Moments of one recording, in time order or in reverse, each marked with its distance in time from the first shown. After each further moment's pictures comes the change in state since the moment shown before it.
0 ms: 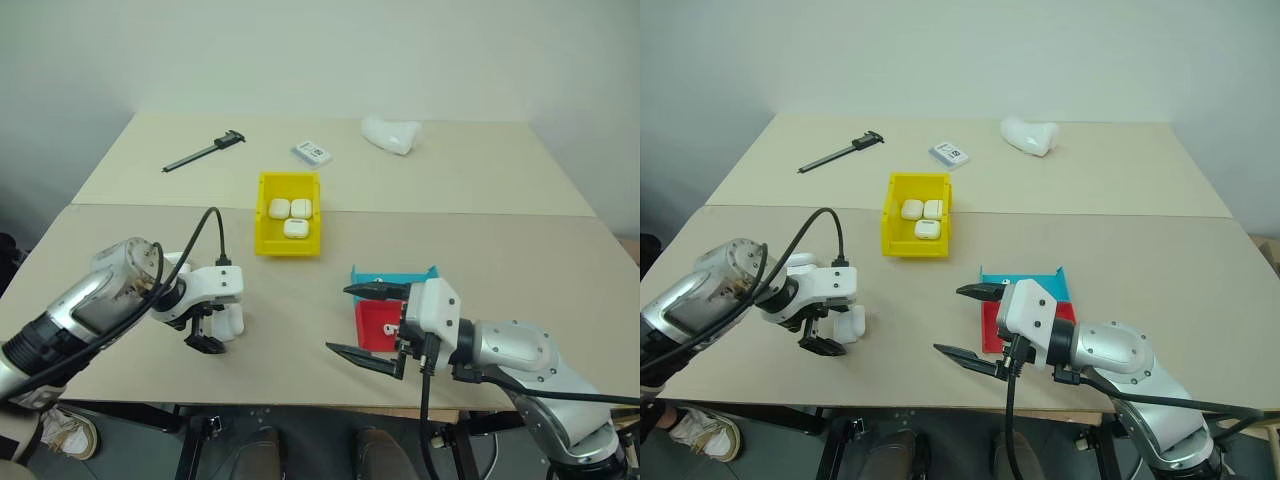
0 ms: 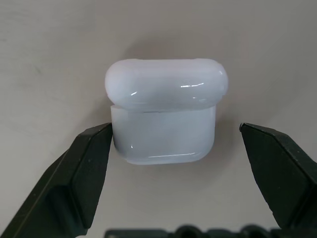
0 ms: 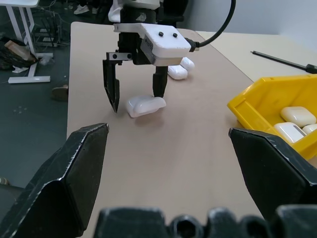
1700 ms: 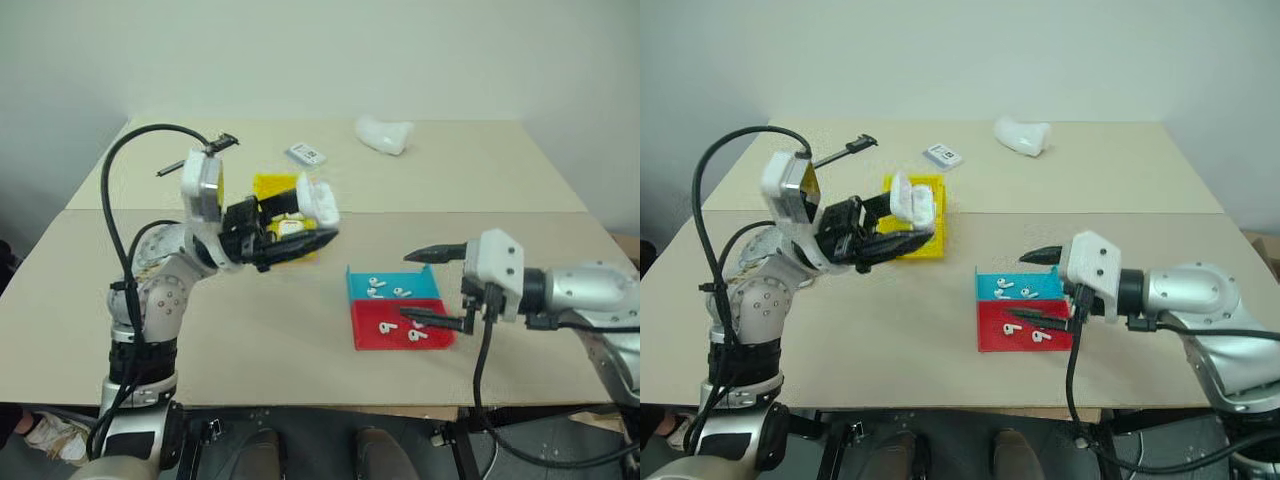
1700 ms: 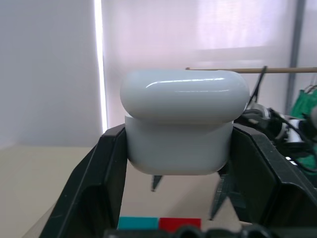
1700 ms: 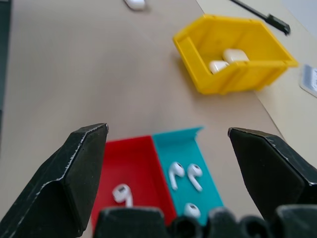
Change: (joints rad) left arm 0.109 -0.708 0.662 -0.028 -0.748 -0.336 0.153; right arm -0.202 -0.343 -0.179 0.253 -0.015 0.020 0.222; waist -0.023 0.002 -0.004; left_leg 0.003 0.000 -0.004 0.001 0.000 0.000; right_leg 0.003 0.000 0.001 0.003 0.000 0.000
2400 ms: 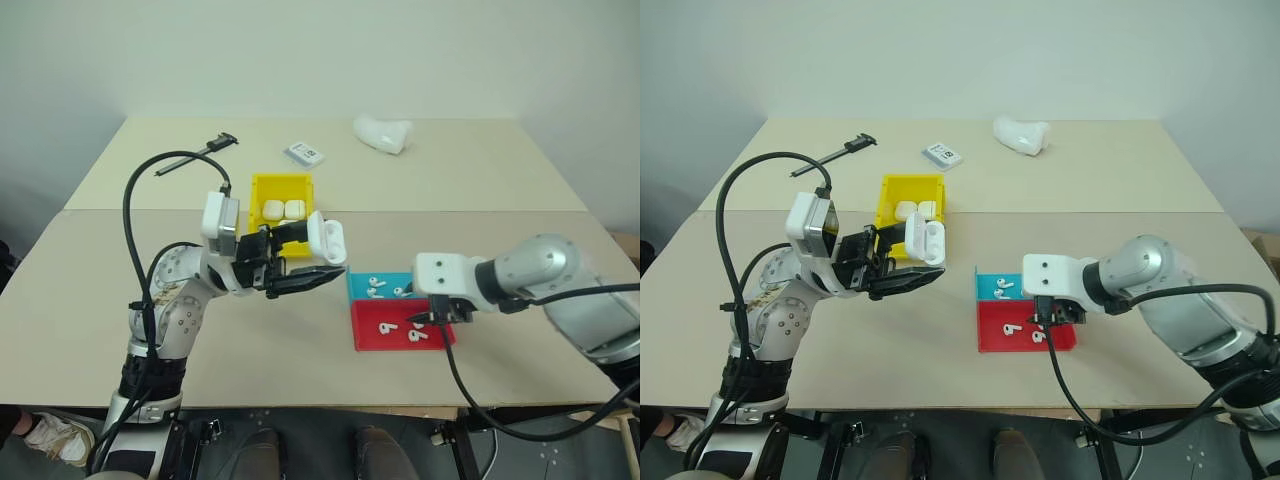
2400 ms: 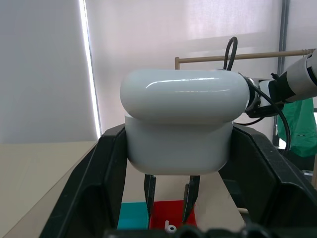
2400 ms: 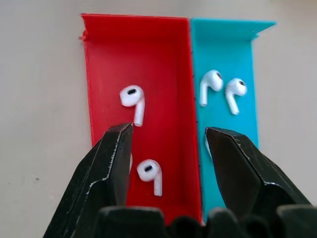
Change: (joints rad) left arm 0.070 0.003 -0.072 0.049 0.074 -0.170 -0.021; right arm -0.284 -0.063 0.493 0.090 -0.351 0.127 0.177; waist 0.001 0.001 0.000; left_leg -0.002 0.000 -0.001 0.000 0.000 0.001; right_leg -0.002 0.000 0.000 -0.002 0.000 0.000
